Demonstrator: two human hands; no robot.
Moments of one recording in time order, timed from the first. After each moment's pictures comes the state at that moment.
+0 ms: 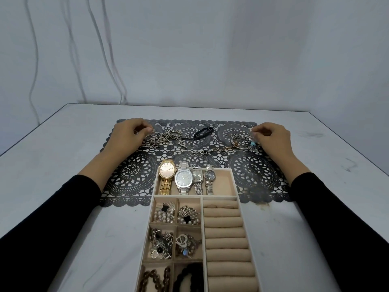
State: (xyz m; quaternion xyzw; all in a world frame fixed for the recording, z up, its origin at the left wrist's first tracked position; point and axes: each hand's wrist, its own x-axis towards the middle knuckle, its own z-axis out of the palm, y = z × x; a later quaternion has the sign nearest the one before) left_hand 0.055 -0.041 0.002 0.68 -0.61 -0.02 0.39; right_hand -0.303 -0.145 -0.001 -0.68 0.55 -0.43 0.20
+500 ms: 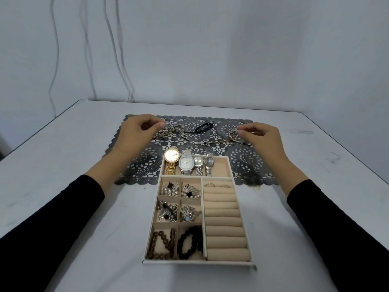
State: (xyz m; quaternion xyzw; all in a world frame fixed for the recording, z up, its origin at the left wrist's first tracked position) left_hand 0.014 0.018 0.021 0.63 -0.57 -0.11 0.52; right_hand -0.289 -0.062 0.021 -0.64 0.47 -0.50 0.36
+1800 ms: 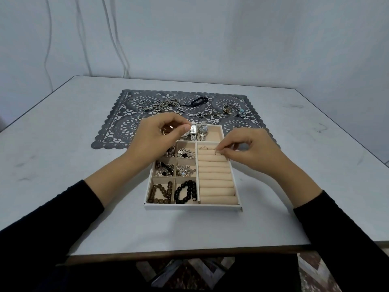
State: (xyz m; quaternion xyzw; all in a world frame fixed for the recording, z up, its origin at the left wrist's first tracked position) left_hand -0.068 0.106 0.011 0.55 -0.65 -0.15 0.50; right_hand -0.309 0.050 0.016 -0.86 0.30 -0.32 0.25
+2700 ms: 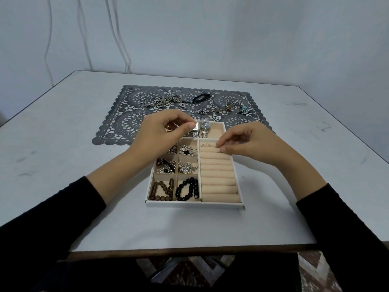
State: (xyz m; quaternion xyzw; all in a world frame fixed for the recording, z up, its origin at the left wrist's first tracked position) left_hand -0.072 0.109 0.013 0.54 -0.66 -0.15 0.49; right_hand -0.305 0.045 0.030 -0.82 0.35 -0.24 0.39
